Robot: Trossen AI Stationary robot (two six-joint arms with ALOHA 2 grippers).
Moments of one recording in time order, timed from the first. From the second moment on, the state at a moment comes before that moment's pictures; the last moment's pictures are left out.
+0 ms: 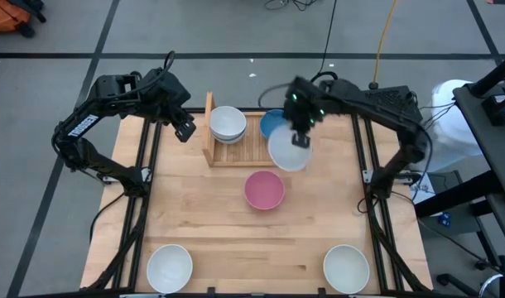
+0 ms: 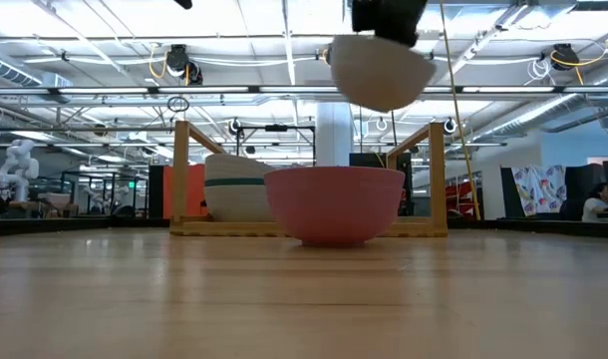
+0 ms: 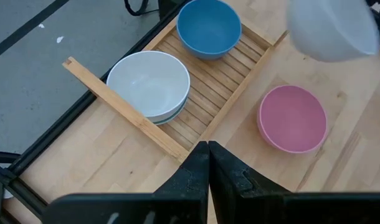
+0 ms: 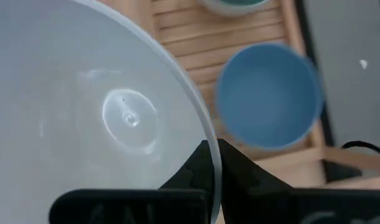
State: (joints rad) left arm 0.35 1.39 1.96 -1.51 -0.10 -0.32; right arm -0.42 1.64 1.77 -1.28 -0.07 -0.22
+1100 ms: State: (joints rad) left arm 0.35 1.39 1.96 -1.51 -0.10 -0.27; right arm -0.80 2.16 2.02 -1.23 -0.19 -0.30
